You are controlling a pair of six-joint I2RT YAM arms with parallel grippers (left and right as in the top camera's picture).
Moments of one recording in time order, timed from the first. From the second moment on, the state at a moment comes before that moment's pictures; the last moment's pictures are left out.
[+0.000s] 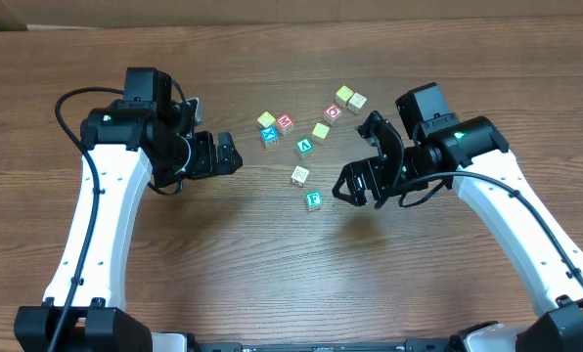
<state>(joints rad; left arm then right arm) -0.03 1.56 1.42 -1.19 0.30 -0.17 0.34 1.55 1.30 -1.05 -0.54 0.03</state>
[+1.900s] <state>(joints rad) -0.03 1.58 1.42 -1.18 0.19 -0.17 0.67 1.87 1.26 -0.69 -0.06 0.38</state>
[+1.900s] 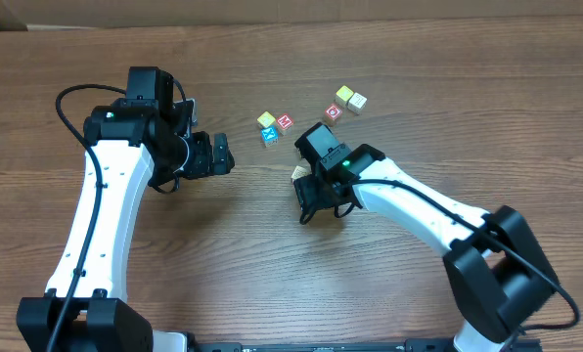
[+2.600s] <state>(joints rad) -0.03 1.58 1.42 -1.18 0.19 -0.17 0.67 1.95 1.26 -0.66 -0.06 0.48</state>
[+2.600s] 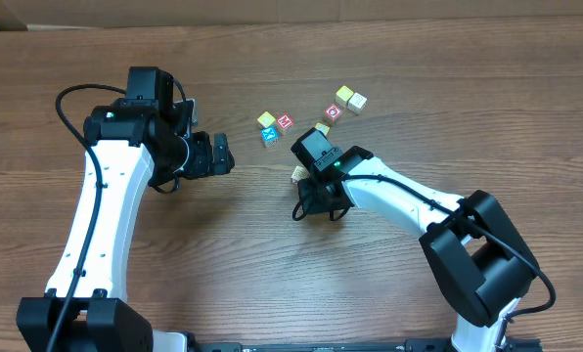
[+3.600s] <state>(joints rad) -0.03 1.58 1.42 -1.19 0.19 -0.17 0.69 1.60 0.86 -0.71 -0.02 0.67</state>
